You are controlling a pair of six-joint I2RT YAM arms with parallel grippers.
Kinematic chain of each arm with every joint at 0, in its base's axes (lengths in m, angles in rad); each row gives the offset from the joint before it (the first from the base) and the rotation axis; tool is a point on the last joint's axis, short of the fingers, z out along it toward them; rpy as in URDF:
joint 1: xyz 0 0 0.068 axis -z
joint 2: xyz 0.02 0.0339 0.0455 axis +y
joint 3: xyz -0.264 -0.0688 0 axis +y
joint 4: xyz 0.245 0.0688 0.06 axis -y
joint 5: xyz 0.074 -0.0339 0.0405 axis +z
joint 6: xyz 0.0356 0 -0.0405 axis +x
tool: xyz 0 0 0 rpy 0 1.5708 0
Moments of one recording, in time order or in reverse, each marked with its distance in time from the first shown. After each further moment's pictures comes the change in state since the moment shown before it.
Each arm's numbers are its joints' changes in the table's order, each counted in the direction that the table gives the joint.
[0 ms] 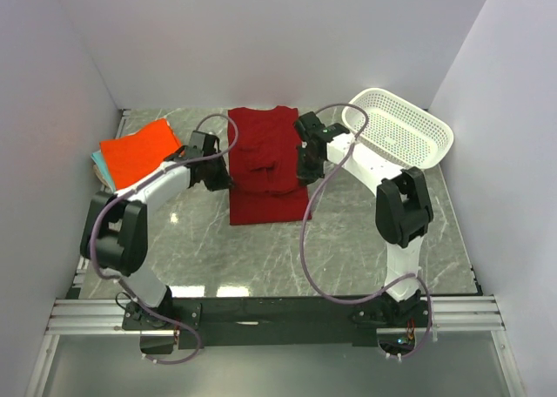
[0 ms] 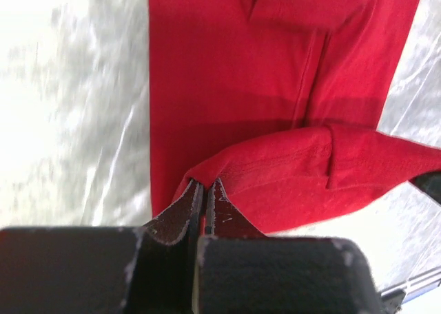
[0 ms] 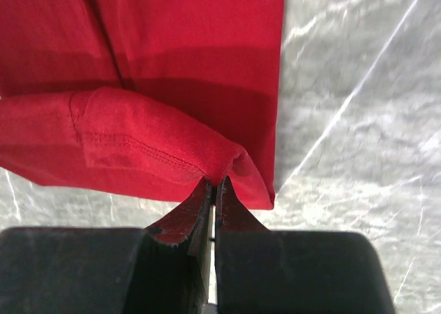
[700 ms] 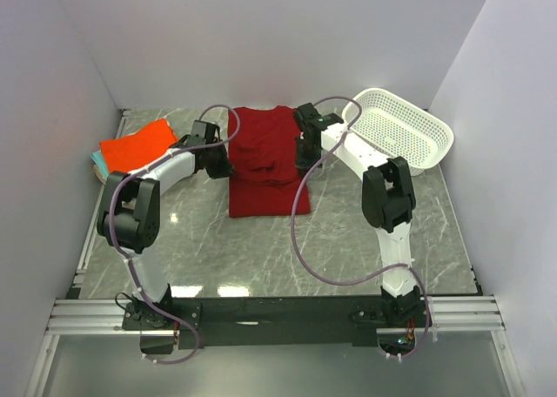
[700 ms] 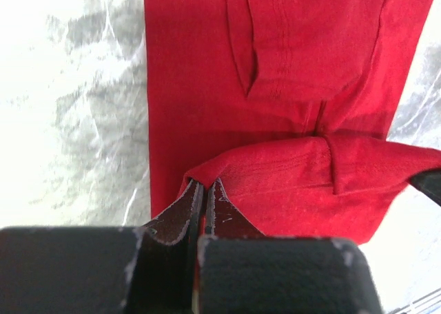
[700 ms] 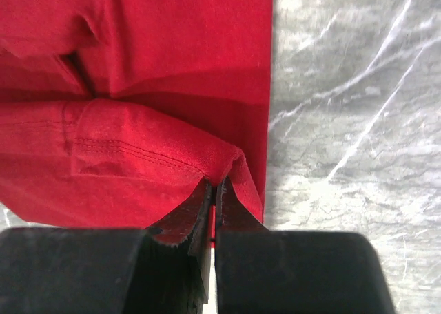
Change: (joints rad) left arm -0.054 0.211 -0.170 0.054 -0.043 0.063; right arm 0.052 0.210 -0.238 -0.051 0.001 -0.050
